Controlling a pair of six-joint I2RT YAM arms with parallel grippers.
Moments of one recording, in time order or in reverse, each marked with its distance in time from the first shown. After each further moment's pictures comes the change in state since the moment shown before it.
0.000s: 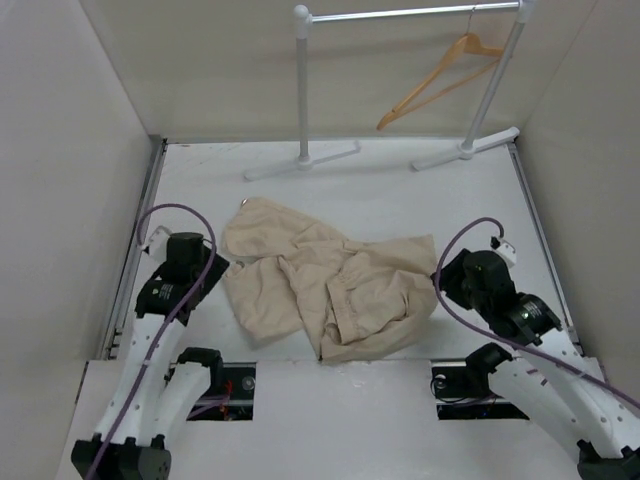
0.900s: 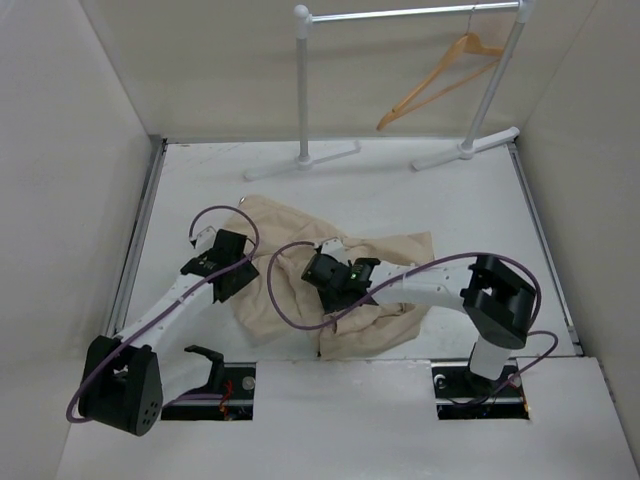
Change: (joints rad) left arm -0.214 0.391 -0.133 0.268 -0.060 0.058; right arm 0.610 1.135 0.542 0.200 0.042 -0.299
